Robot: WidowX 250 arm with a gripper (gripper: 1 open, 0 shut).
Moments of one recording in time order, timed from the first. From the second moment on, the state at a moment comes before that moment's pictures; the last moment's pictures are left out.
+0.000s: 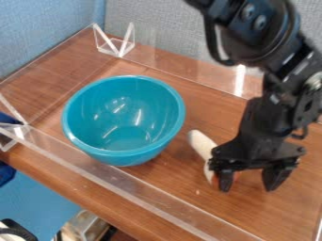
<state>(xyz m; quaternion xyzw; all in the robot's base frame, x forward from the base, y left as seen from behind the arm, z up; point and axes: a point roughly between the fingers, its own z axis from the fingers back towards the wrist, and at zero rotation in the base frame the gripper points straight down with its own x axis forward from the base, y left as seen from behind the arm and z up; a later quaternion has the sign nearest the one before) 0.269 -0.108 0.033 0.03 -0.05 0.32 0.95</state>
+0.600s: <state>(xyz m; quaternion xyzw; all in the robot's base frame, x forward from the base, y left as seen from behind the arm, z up) 0.272 -0.082 0.023 0.02 -0.05 0.29 0.95</state>
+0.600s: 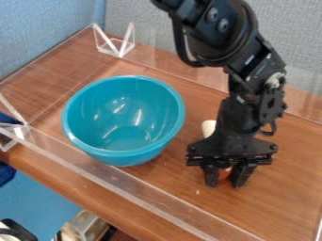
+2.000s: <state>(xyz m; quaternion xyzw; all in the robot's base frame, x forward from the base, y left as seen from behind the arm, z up) 0.271 -0.013 0.144 -0.03 -0.07 0.31 0.95</state>
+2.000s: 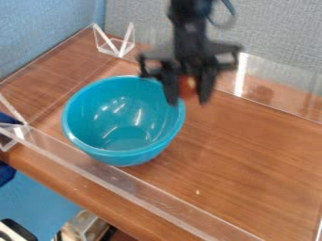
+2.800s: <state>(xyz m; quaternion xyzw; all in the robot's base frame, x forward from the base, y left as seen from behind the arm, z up) 0.291 0.028 0.120 0.01 -0.09 0.34 0.94</state>
